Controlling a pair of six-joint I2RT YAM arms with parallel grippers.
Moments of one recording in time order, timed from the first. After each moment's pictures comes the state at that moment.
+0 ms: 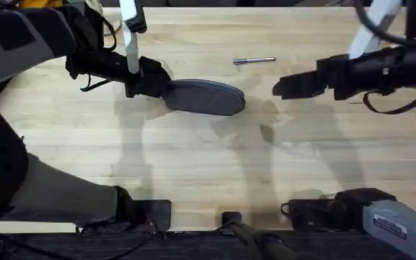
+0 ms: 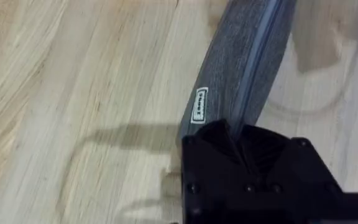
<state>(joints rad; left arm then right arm) 0.15 1.67 1.07 -0.84 0.83 1.37 0.09 1.11 1.01 -0.95 -0.55 -0.09</state>
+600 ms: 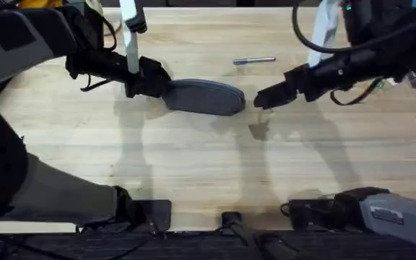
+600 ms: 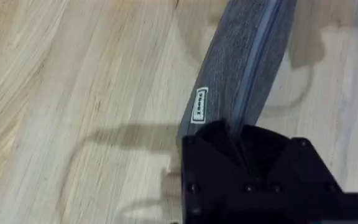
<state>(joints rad) 0.15 1.67 1.07 -0.84 0.83 1.37 0.17 1.34 1.01 -0.89 -0.58 -0.22</state>
